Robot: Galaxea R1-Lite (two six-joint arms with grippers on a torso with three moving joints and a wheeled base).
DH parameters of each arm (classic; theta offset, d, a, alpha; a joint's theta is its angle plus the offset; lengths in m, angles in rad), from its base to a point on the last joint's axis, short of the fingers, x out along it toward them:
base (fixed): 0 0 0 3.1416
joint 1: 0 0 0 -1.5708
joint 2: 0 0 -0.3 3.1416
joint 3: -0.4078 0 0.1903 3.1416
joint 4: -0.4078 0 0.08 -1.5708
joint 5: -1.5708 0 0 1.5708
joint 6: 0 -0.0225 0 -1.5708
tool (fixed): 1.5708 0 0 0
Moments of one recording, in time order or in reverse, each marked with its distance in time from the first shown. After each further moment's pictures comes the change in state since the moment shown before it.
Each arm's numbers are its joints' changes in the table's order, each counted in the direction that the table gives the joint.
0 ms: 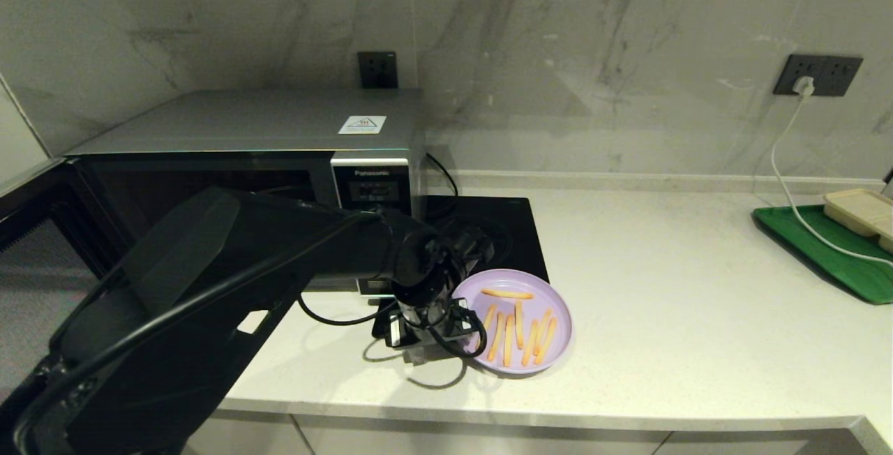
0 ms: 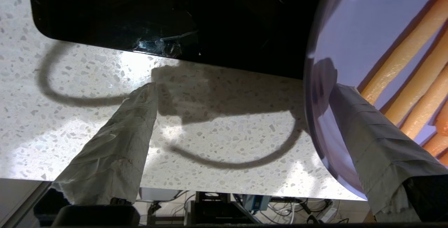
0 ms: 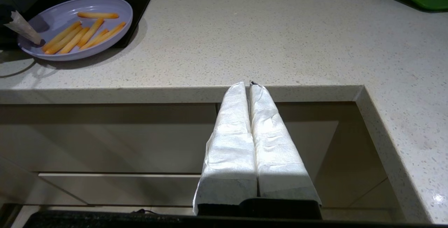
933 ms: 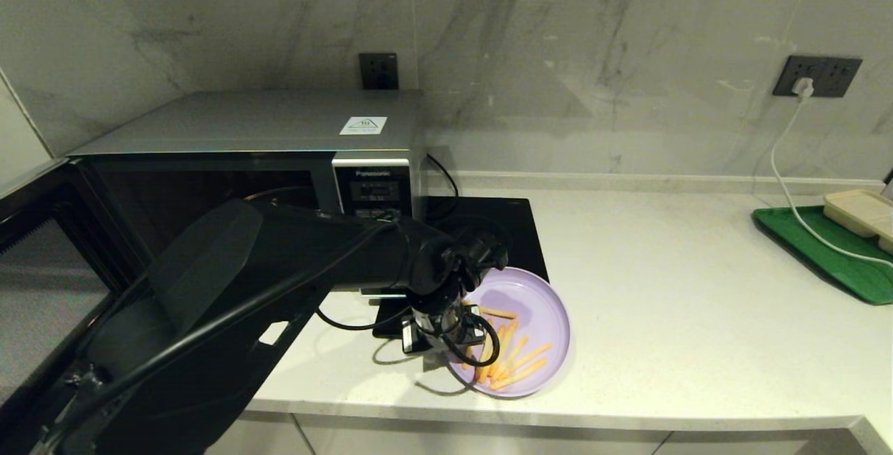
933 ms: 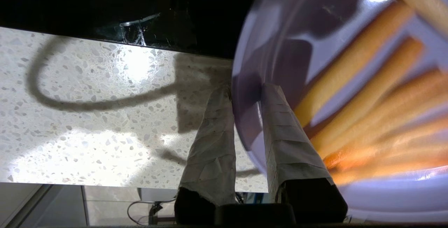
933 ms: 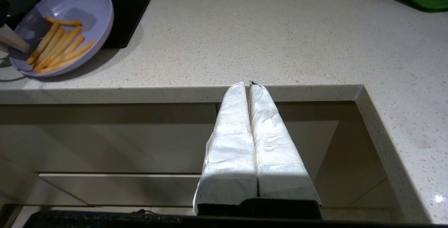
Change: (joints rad) left arm 0.024 -0.047 -0.032 -0.013 0.000 0.000; right arm 0.000 0.000 0.000 0.001 0.000 0.000
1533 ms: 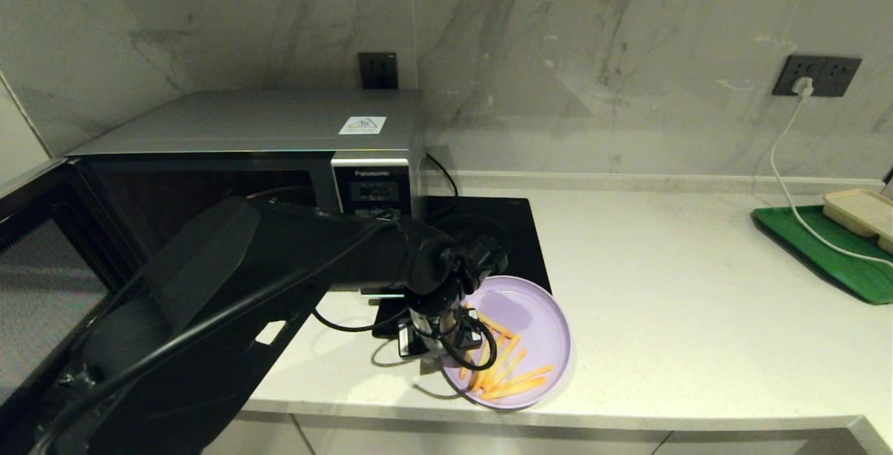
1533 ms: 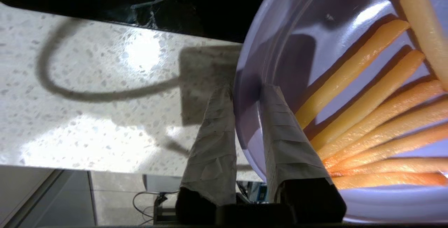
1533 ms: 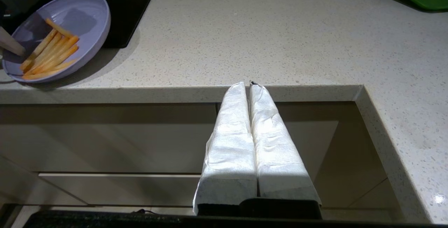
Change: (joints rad) left arm 0.011 0.024 0.008 -0.033 0.000 0.010; right arm 0.000 0.000 0.000 -0.001 0.000 0.000
